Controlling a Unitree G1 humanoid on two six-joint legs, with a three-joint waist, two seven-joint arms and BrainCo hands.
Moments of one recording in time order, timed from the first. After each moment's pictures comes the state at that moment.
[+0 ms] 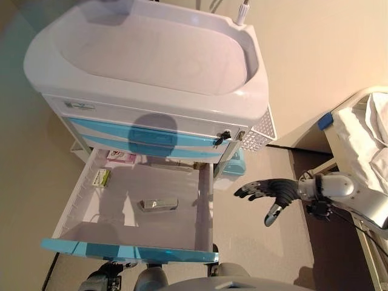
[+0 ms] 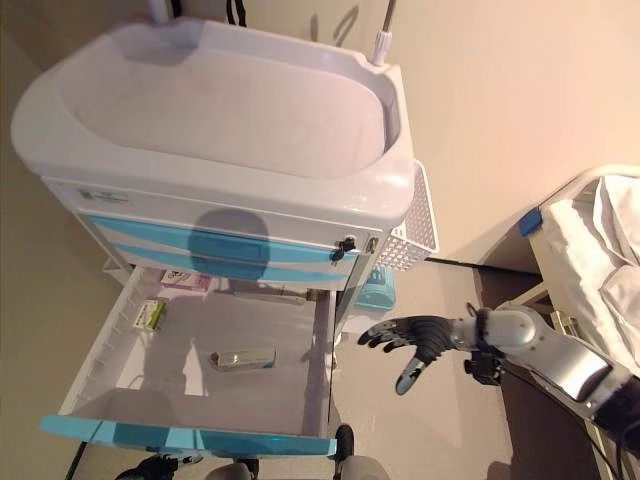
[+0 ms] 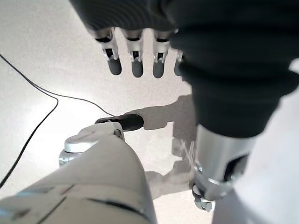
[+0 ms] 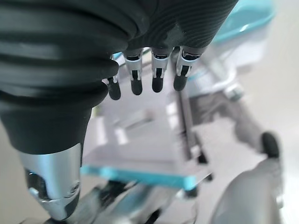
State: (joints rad) left arm -0.01 0.35 0.03 1.30 -0.16 0.02 -0.09; right arm -0.35 -1.21 0.67 -0.29 0.66 0.18 0.69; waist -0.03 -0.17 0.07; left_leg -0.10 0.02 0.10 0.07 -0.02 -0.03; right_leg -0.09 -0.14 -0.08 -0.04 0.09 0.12
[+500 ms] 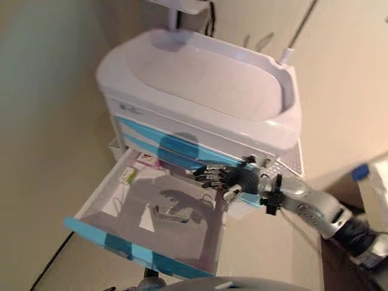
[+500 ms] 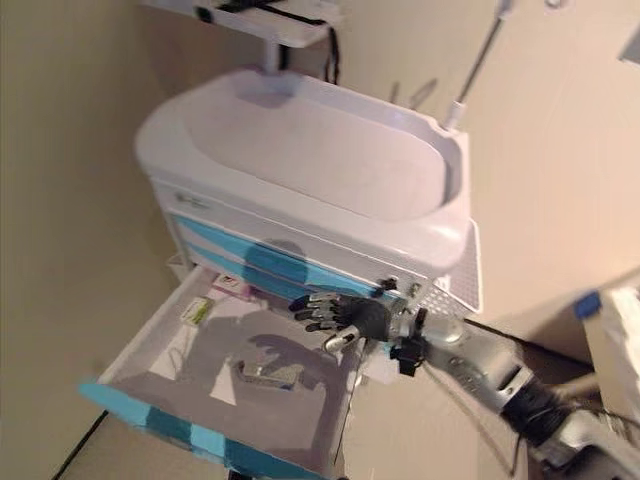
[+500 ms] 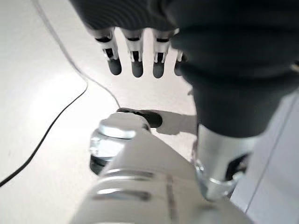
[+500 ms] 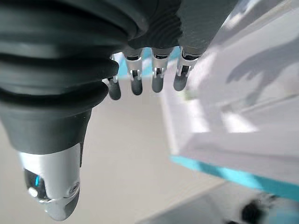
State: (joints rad) left arm 0.10 0.33 0.03 1.30 -0.14 0.02 -0.06; right arm -0.29 -0.71 0.61 -0.11 0.85 0.17 0.45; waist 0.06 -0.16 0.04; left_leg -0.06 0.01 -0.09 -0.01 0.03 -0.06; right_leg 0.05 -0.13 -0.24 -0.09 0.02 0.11
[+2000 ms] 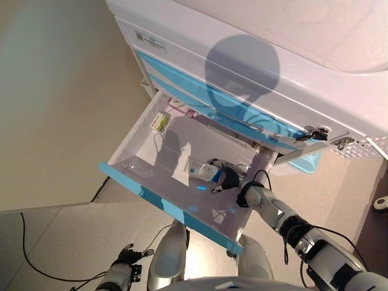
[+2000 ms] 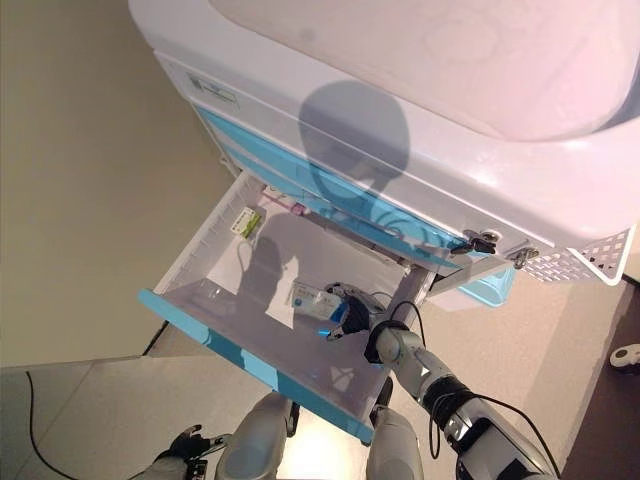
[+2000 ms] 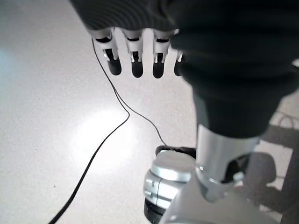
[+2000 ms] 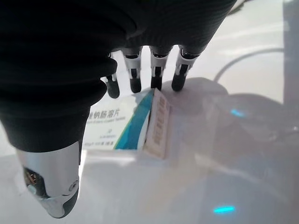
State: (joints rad) left arm -0.05 0.25 -0.15 1.20 -0.18 -0.01 0.14; right arm -0.42 -0.34 0.63 0.55 -0.42 -0.02 -0.11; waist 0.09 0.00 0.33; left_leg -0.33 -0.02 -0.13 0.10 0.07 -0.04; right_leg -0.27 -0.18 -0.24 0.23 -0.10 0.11
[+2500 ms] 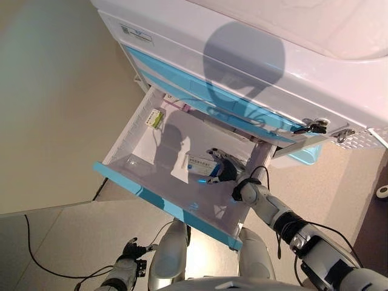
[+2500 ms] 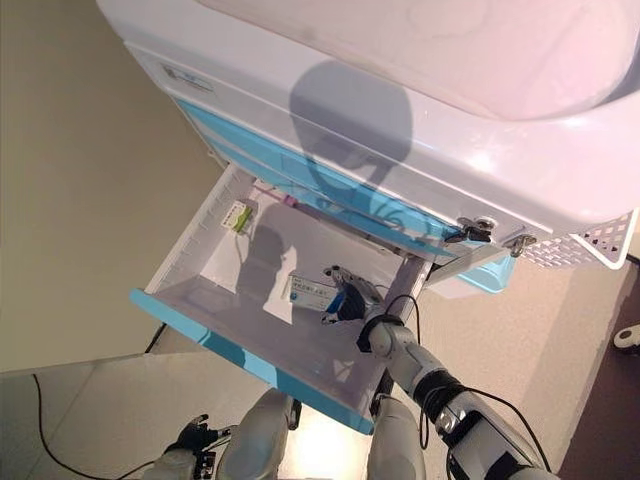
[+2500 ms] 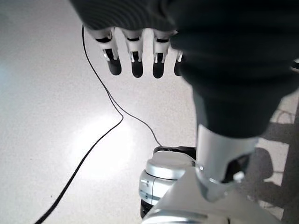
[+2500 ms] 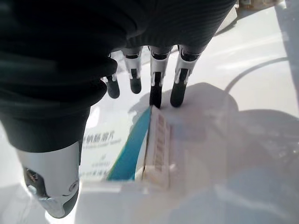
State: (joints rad) left arm -0.07 0.23 -0.18 1.19 -0.19 -0.03 0.18; right arm -0.47 -0.31 0.63 0.57 -0.42 -0.02 -0.24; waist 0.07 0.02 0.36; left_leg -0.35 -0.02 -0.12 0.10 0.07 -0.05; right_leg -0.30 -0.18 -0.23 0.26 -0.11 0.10
